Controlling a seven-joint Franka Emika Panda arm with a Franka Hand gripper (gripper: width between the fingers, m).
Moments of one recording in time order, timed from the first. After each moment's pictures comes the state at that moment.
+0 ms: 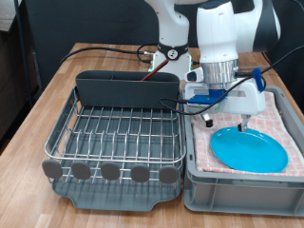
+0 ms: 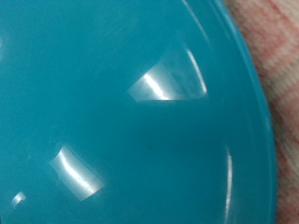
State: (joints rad) arm 0.15 0.25 0.17 -2.46 0.65 3.09 1.13
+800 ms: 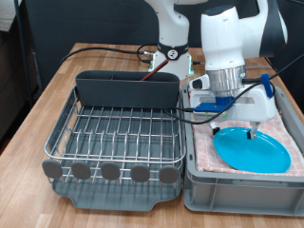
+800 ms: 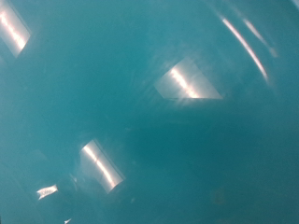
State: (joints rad) arm 0.13 0.31 0.19 -2.37 0.64 3.08 1.12
